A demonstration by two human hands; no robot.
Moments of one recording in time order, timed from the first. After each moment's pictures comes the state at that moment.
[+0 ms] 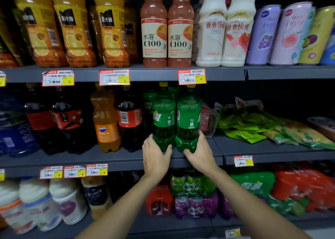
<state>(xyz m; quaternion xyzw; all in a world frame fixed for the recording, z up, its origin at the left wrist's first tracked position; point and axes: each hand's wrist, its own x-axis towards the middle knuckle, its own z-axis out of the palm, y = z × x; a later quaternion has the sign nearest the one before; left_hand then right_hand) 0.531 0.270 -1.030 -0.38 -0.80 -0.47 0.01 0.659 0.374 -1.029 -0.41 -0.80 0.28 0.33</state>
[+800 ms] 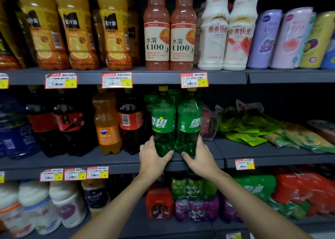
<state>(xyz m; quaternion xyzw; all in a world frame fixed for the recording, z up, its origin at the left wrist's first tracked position) 0.503 0.268 -1.039 -0.42 -0.78 -0.46 0.01 0.663 0.370 -1.028 -0.40 -0.84 0.26 0.27</state>
